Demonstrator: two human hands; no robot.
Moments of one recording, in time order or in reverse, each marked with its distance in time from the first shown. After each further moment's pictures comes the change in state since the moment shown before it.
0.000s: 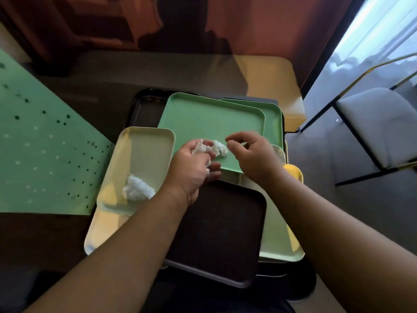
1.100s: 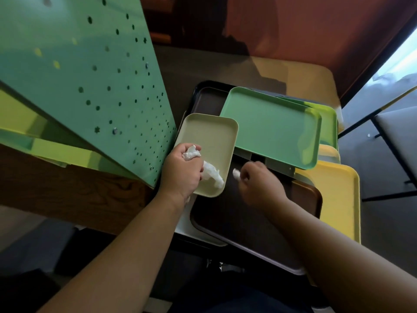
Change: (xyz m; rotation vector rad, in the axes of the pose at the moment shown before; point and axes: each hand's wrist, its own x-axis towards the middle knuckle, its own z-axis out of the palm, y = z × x) left_hand -0.027 -0.014 -0.172 0.176 0.278 0.155; right_hand -0.072 -0.022 0.133 -0.590 -0.186 -0.037
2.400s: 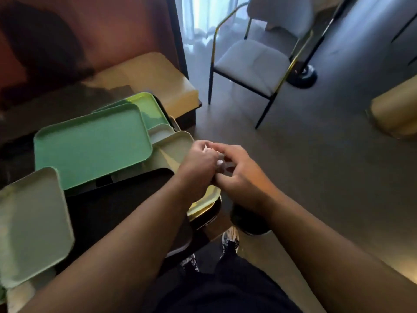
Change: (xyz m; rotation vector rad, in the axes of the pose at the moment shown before) left_hand -0.185 0.013 0.299 0.251 -0.938 -0.158; right_hand -0.208 0.178 -0.131 0.789 0.454 0.186
